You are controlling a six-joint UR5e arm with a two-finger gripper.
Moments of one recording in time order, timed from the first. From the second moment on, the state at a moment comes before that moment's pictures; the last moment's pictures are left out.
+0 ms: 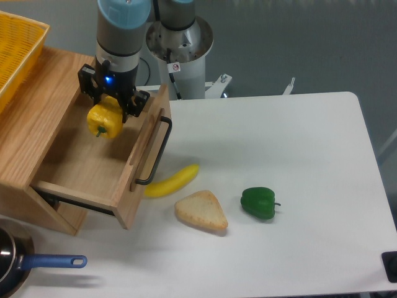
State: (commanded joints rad) arm 2.21 -1.60 -1.62 -1.51 1.32 0.52
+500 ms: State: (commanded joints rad) arm 2.18 -1.61 -1.62 -1.48 1.36 0.49
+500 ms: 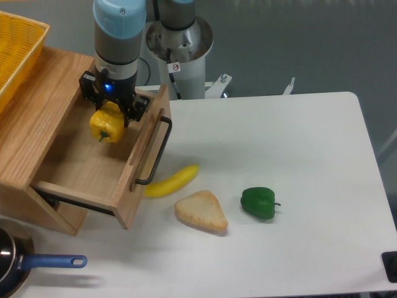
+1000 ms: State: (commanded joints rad) arm 2.14 -1.61 -1.62 -1.47 1.37 0.45
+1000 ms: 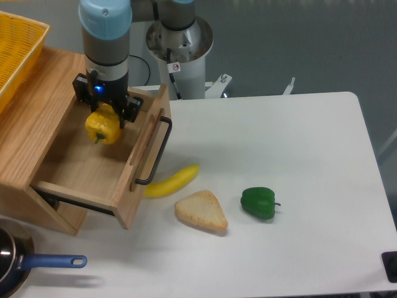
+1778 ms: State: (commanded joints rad) arm 2.14 -1.64 -1.62 -1.47 1.37 0.45
